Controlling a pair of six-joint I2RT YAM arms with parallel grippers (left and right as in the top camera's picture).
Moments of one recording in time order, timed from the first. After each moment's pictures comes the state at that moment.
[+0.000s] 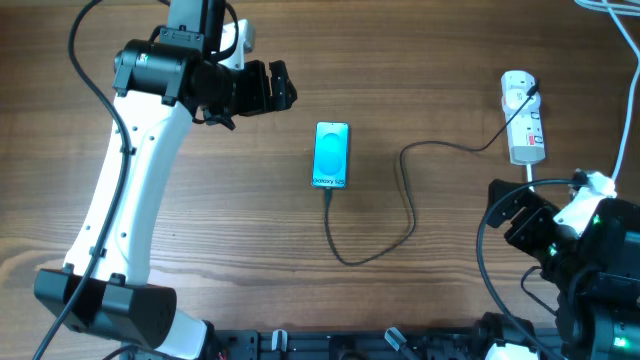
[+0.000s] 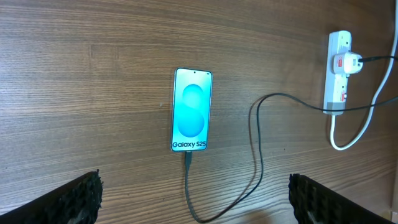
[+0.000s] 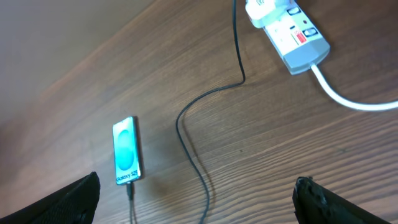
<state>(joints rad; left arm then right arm) -0.22 1.69 1.80 -1.23 0.32 -0.34 -0.20 0.63 0.94 -1.02 -0.23 0.40</state>
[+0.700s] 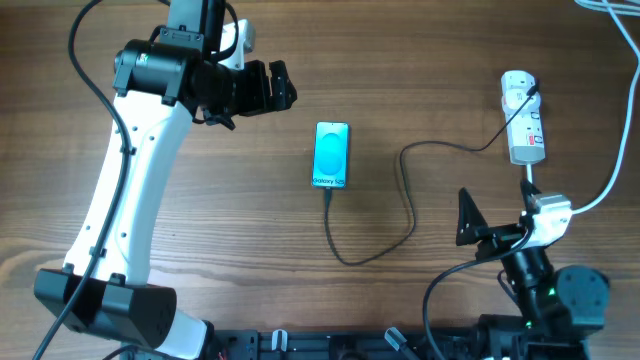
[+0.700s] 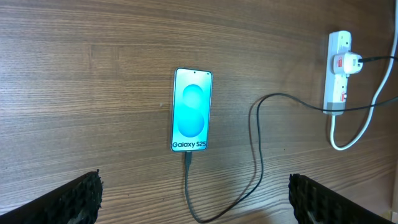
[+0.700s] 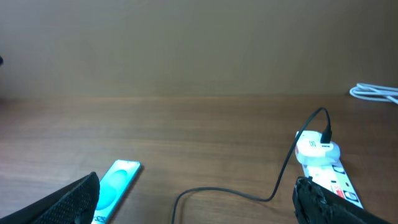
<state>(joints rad) -0.22 1.69 1.80 -1.23 0.32 -0.34 -0.06 0.13 0.37 -0.35 -0.25 0.07</state>
